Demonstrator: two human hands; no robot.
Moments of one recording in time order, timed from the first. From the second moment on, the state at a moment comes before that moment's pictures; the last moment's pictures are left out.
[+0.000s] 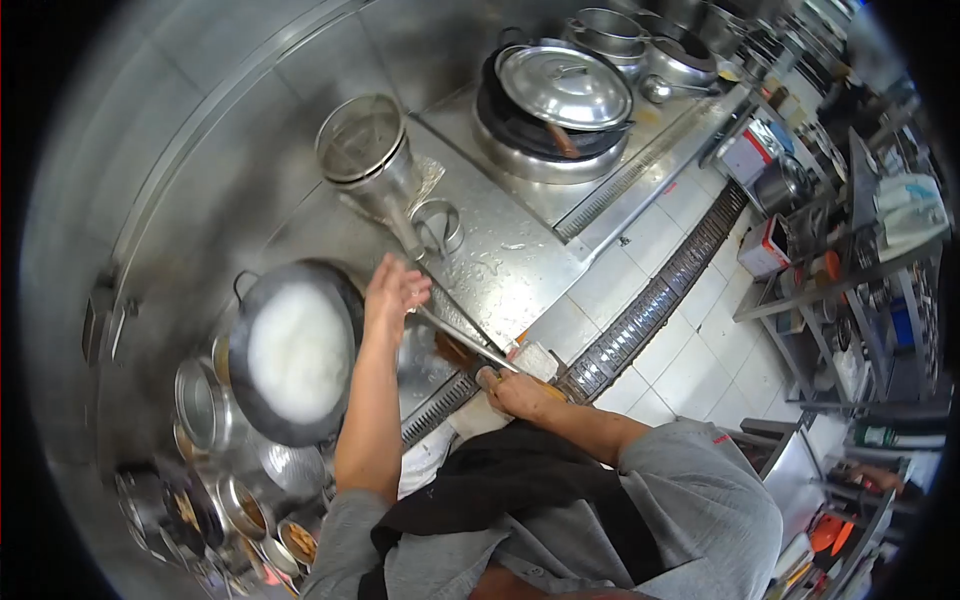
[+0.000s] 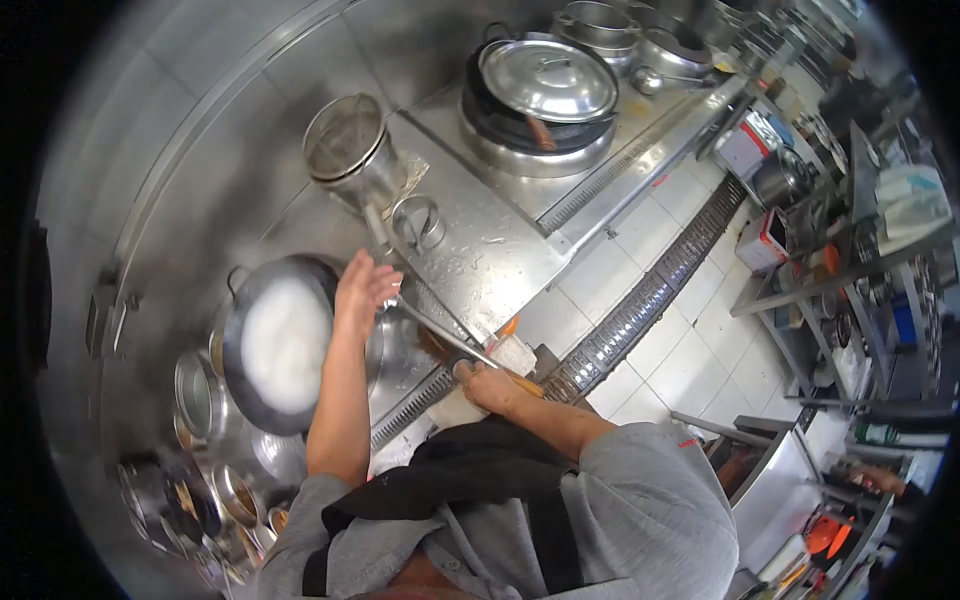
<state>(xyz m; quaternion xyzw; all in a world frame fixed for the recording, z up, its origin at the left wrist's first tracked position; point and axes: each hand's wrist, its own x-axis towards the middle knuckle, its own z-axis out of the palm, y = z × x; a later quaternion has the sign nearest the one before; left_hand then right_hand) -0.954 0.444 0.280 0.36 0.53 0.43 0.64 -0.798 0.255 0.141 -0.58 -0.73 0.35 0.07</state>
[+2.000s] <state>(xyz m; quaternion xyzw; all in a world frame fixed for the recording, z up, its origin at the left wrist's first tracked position) -1.228 0.271 0.191 0.01 0.63 0.54 0.56 -0.846 0.185 -0.060 -0.41 -0.90 0.17 -0.03</state>
